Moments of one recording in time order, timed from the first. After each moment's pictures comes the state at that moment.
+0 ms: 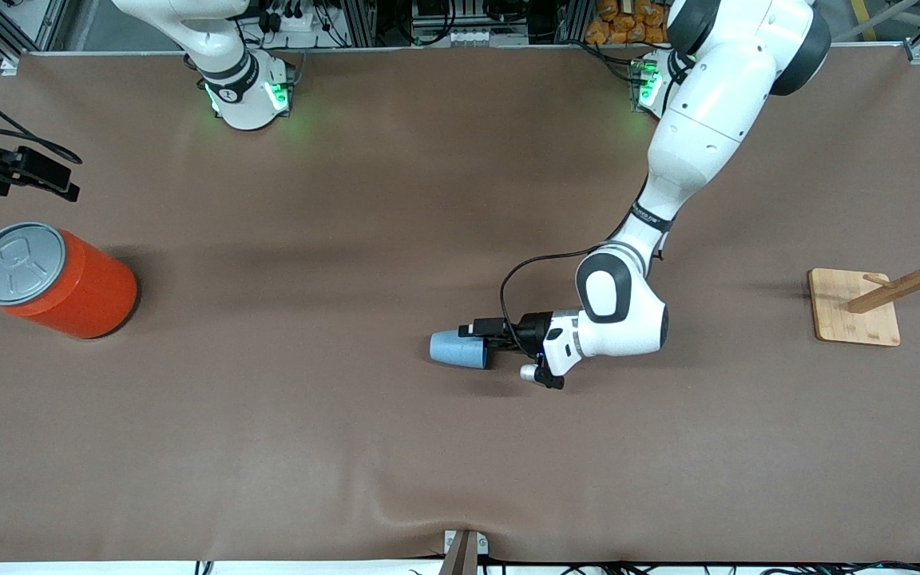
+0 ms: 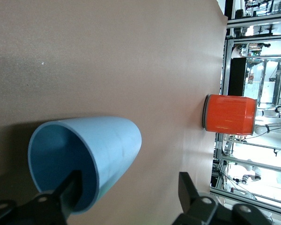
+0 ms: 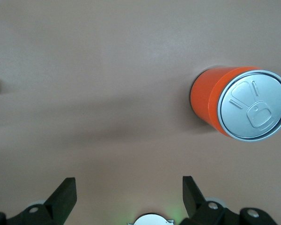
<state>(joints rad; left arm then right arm) -0.37 0.89 -0.16 -1.44 -1.31 2.26 0.55 -0.01 -0.02 -0.02 -1.54 0.01 1.42 0.07</state>
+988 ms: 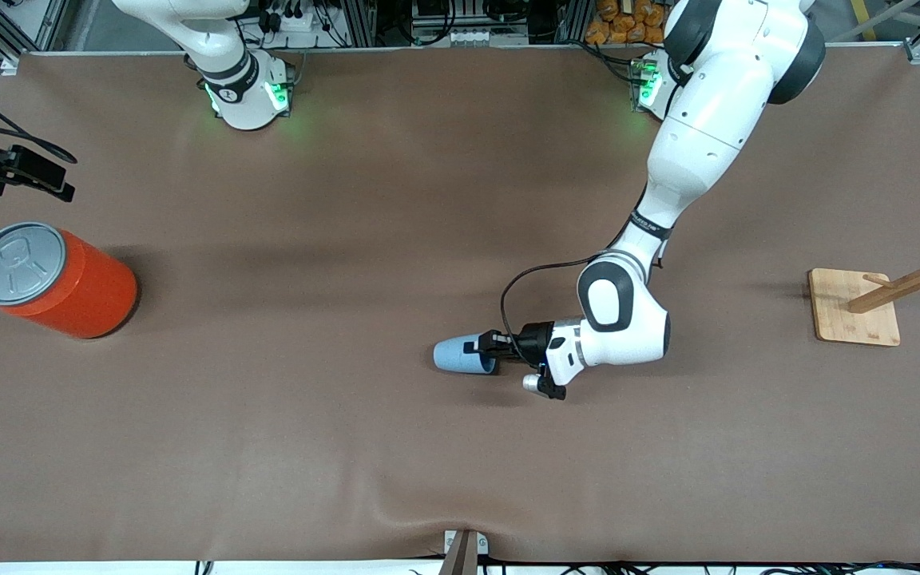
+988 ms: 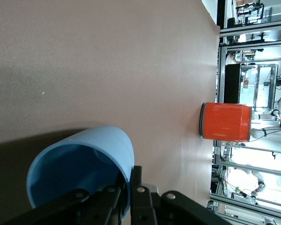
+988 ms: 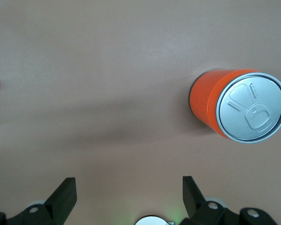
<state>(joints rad) -0.37 0.93 -0.16 -1.37 -1.32 2.26 0.56 -0.01 -0.02 -0.02 -1.53 0.01 1.42 0.07</state>
